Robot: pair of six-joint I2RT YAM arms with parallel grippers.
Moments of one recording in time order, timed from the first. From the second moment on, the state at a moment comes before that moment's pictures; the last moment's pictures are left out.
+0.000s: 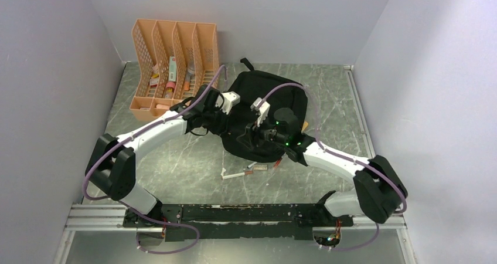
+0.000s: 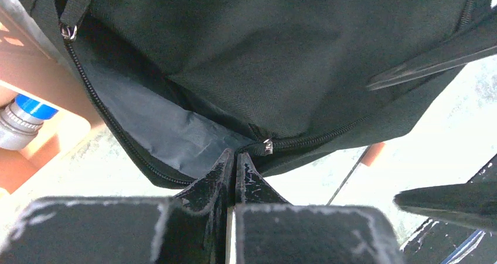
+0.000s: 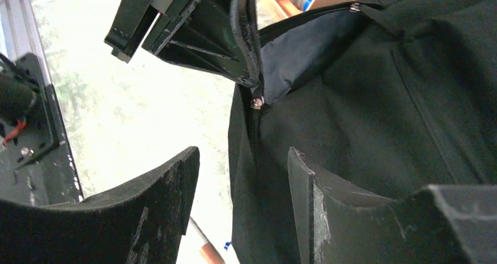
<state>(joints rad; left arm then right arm) -0.61 1.55 1.11 -0.43 0.20 0.03 0.67 1.31 0.66 0.31 -0.38 0.09</state>
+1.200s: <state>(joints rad) -0.59 1.56 1.20 -0.47 0.19 -0.02 0.74 1.44 0.68 0.35 -0.45 -0.09</state>
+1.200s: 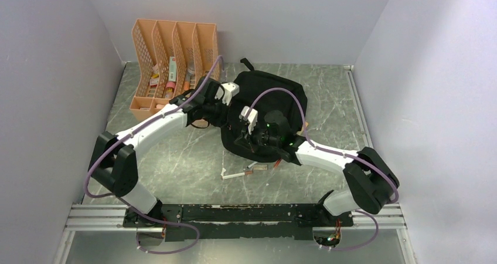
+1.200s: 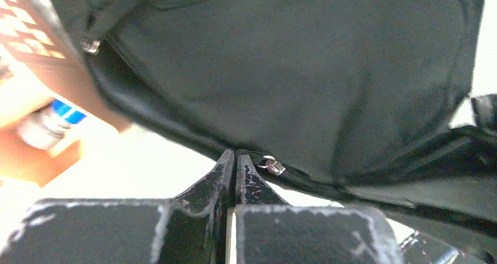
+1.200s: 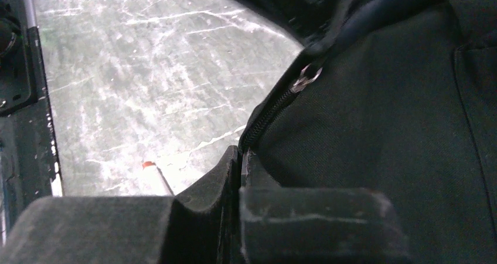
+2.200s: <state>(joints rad) -0.49 1.95 1.67 -0.60 -0.04 0.03 0.82 1.29 0.69 0.12 -0.37 -0.22</state>
